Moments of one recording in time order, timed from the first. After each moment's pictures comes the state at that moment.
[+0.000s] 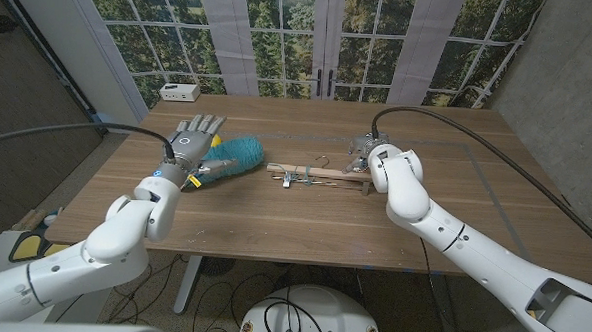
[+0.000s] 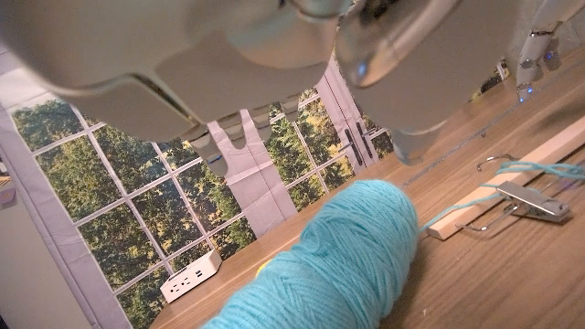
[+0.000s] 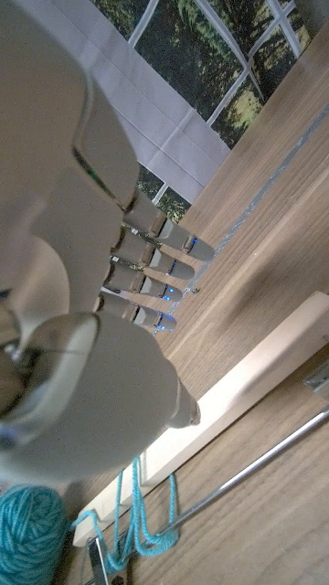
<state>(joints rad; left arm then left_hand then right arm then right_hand) 1.33 1.10 0.33 -2.27 0.74 0.76 0.20 0.44 -0.02 0.30 0.04 0.22 -0.07 -0.19 0.22 0.18 -0.02 -0.04 0.26 0.30 0.05 -0.03 0.24 0.19 -0.04 0.09 0.63 0.17 -0.76 -0.58 -0.76 -1.99 -1.32 -0.67 0.73 0.93 0.12 -0.31 0.16 0.40 0.41 -0.12 0.18 0.21 0.37 -0.06 0.18 0.34 0.34 -0.04 0.18 0.54 0.33 0.03 0.51 0.18</state>
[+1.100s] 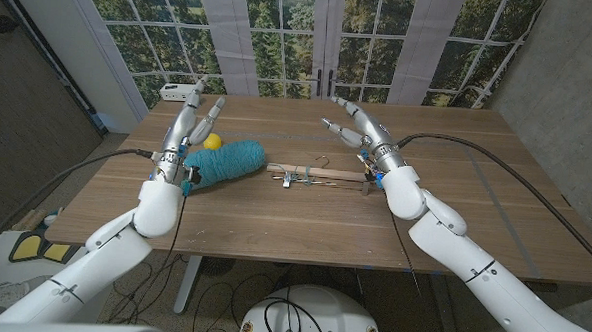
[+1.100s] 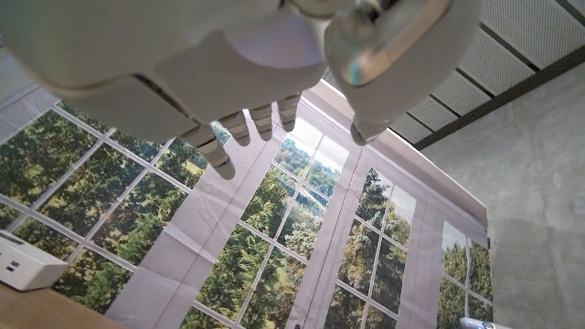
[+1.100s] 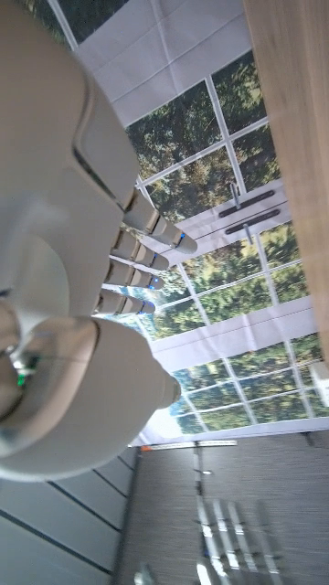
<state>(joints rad) 1.29 0.73 0.12 -1.89 0.11 -0.27 0.55 0.31 0.16 0.39 0.15 0.25 -0.07 -0.08 0.17 0.17 -0.07 -0.07 0.18 0.18 -0.07 -0.03 0.17 0.17 -0.02 0.01 0.50 0.17 -1.02 -0.53 -0.46 -1.93 -0.33 -0.05 -0.30 0.76 0.15 -0.18 0.16 0.34 0.13 -0.11 0.18 0.20 0.16 -0.01 0.18 0.23 0.11 -0.04 0.18 0.35 0.23 -0.02 0.38 0.17</state>
